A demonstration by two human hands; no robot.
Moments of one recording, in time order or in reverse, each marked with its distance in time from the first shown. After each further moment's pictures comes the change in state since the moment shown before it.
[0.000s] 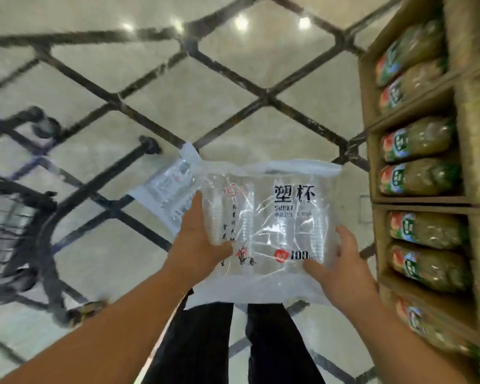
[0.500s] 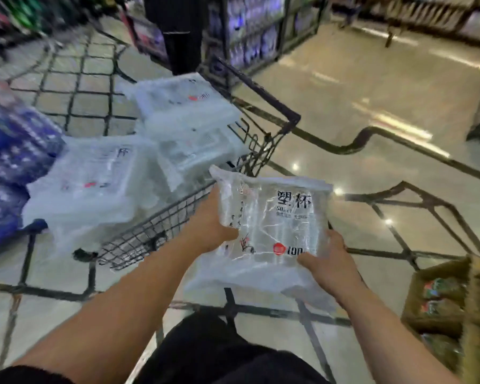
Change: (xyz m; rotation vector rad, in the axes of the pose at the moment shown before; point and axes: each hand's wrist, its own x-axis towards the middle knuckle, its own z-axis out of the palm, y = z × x) left_hand -0.389 0.026 -0.282 -0.219 0.597 0.154; right_hand -0.365 -0.252 0.001 -0.411 -0.167 -0.709
